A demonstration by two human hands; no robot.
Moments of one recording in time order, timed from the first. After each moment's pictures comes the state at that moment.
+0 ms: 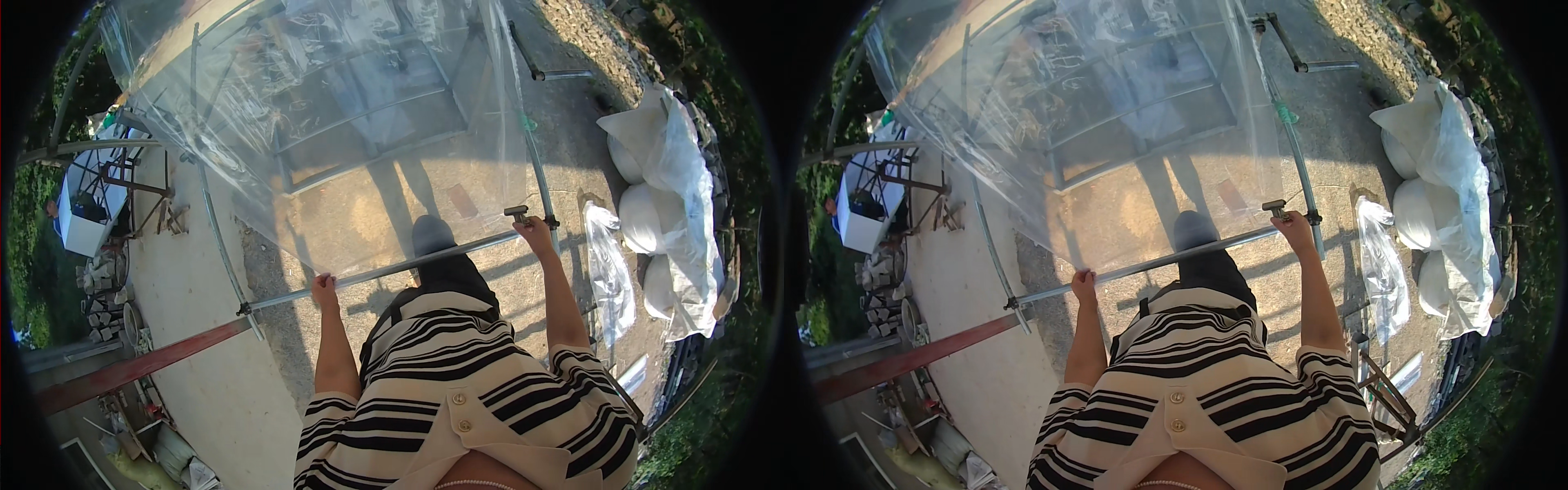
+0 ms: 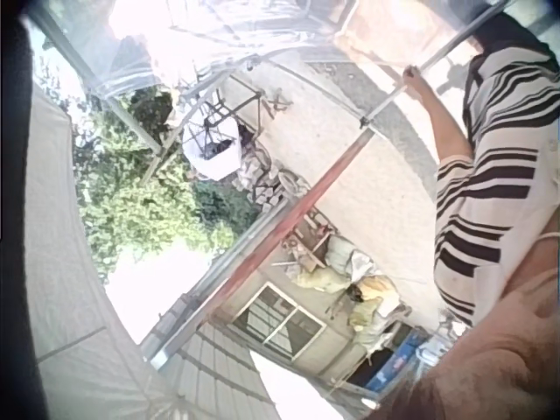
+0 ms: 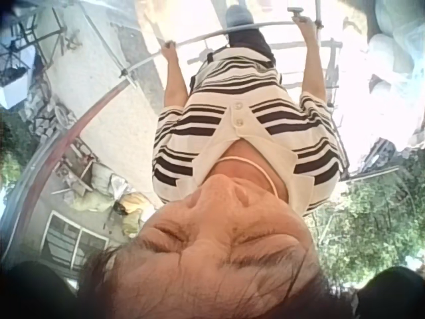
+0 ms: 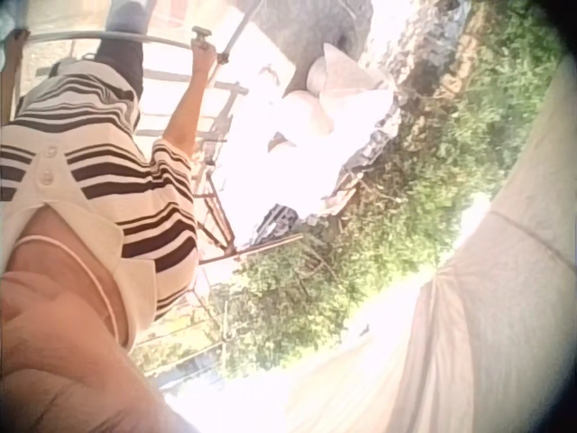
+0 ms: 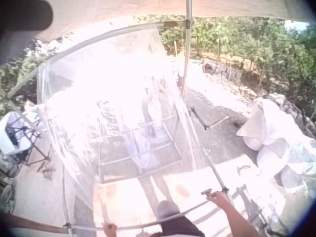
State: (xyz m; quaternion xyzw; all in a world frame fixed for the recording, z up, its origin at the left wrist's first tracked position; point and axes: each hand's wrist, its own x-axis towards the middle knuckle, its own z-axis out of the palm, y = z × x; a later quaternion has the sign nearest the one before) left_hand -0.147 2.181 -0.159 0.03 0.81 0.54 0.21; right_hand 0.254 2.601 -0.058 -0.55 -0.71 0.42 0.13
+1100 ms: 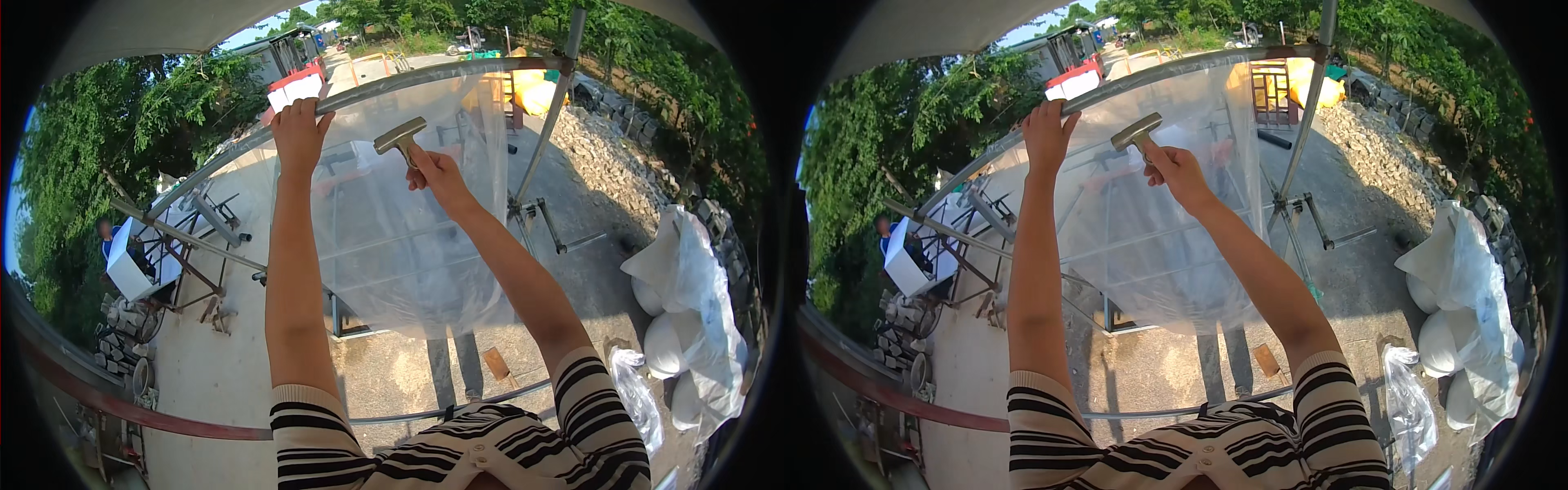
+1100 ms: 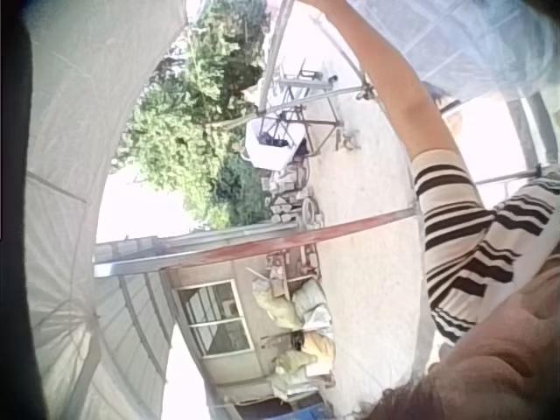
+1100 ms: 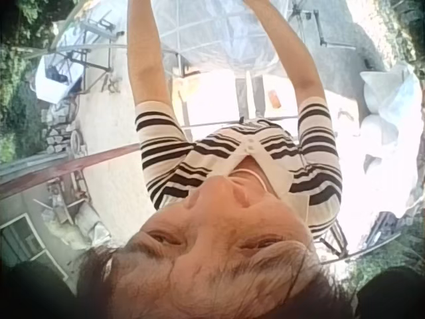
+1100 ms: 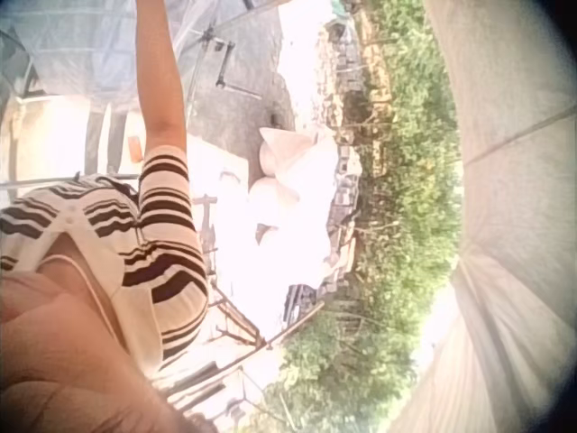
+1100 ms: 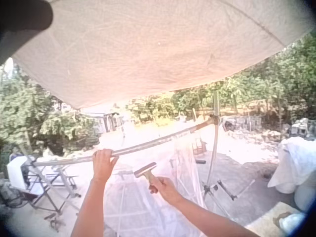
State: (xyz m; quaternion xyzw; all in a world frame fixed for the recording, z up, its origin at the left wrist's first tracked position) left_hand -0.366 2.575 0.485 0.49 0.67 0.20 -0.52; right_hand -0.148 2.679 0.396 -0.06 -0.64 0.67 0.37
